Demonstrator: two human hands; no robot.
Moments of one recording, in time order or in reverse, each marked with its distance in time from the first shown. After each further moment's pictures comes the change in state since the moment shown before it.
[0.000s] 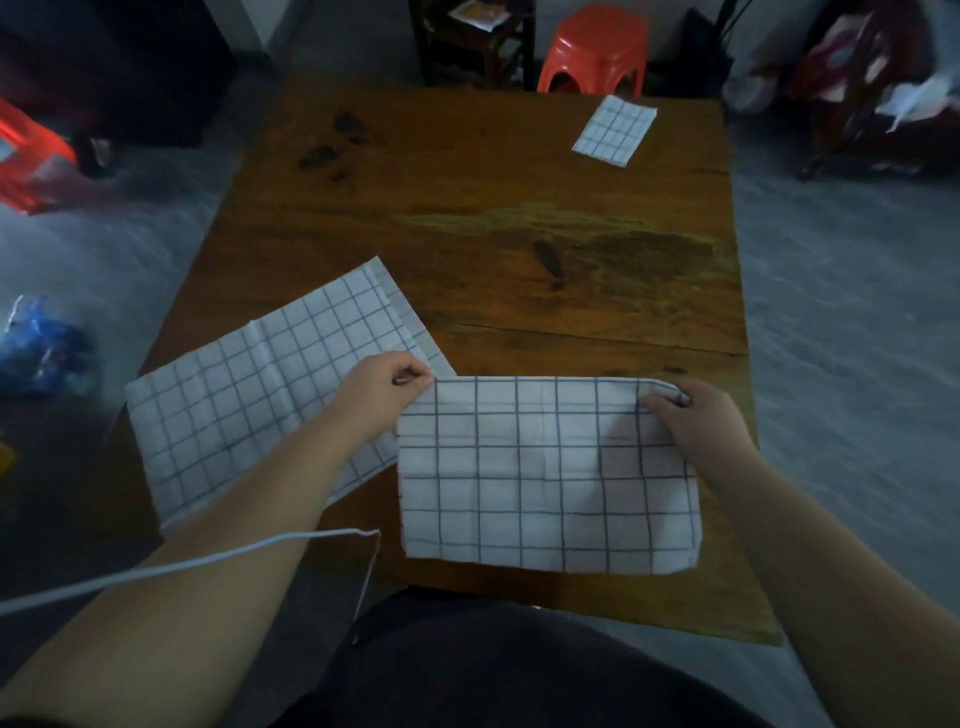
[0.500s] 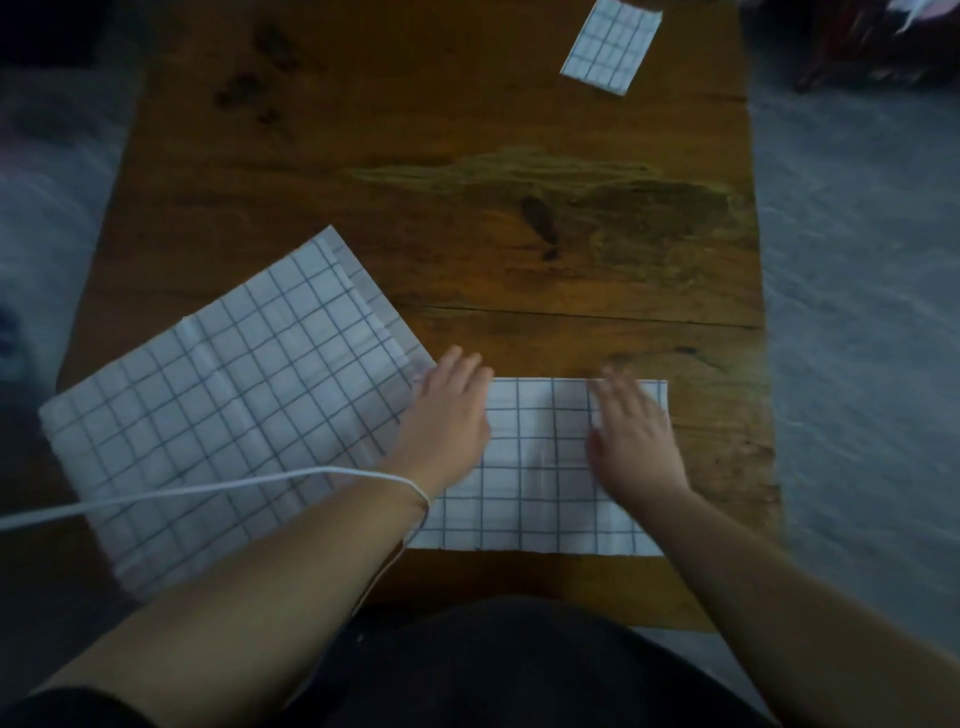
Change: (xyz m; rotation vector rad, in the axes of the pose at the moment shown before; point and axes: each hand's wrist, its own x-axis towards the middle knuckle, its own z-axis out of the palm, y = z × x) left_hand 0.034 0.006 0.097 0.491 -0.093 0.324; right_hand 0.019 0.027 0.096 -0.673 -0.108 -0.279
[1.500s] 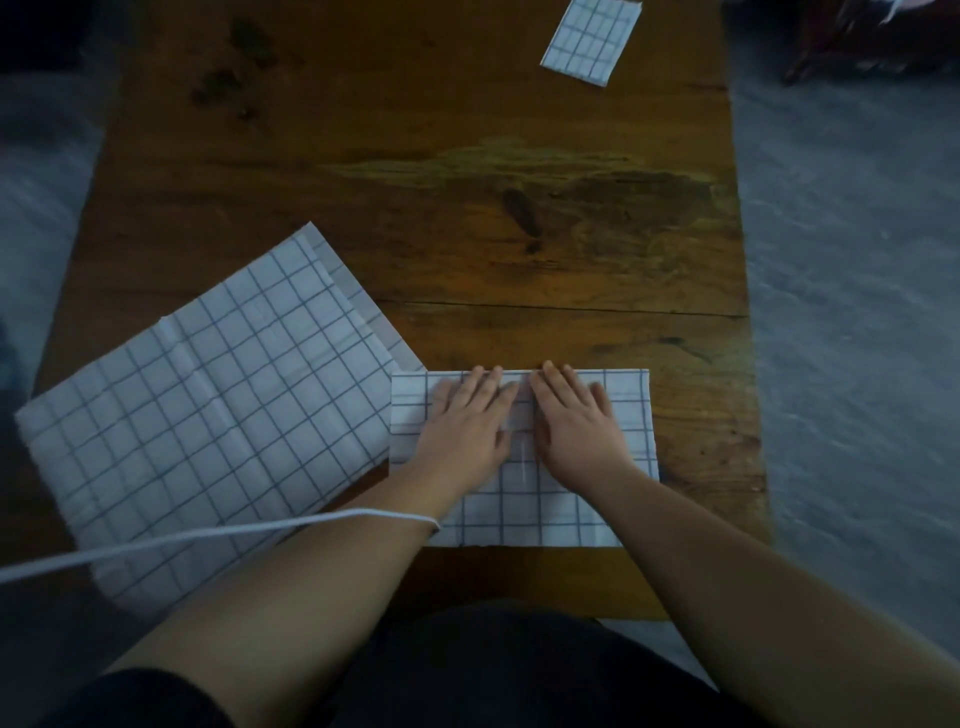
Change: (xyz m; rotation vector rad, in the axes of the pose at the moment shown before) left_hand 0.013 0.019 0.056 0.133 -0.198 0.060; right_hand 0.022 -0.022 0.023 -0.050 -0.109 -0.092
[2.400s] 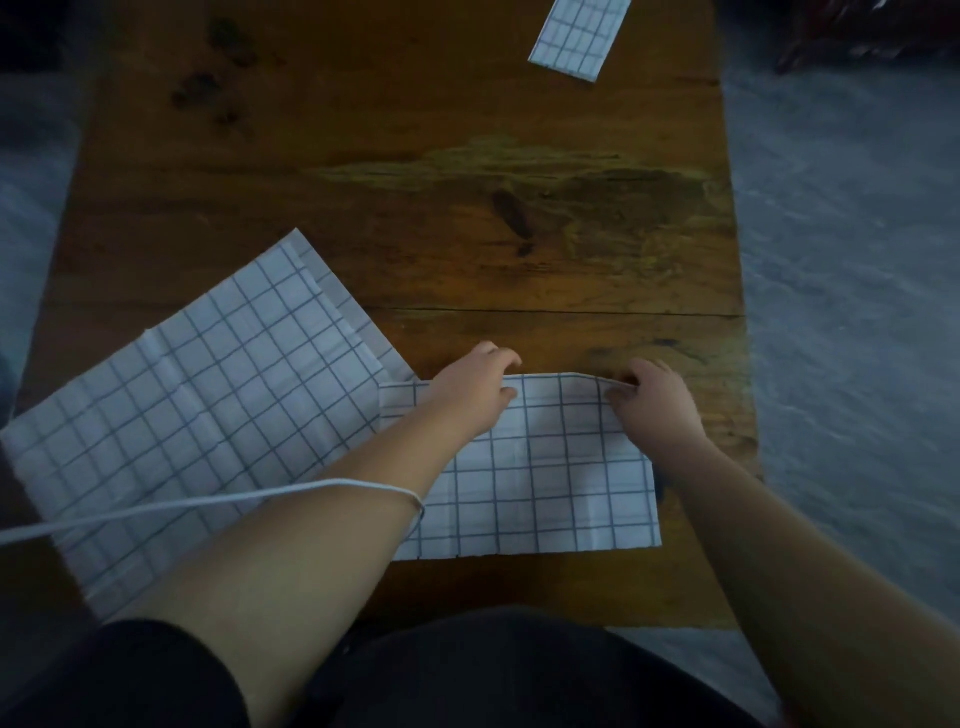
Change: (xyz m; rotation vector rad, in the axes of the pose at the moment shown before) left_hand 0.053 0.000 -0.059 -0.363 -0.012 -0.040; right_hand 0.002 0.062 -0.061 0.403 0.088 0.381
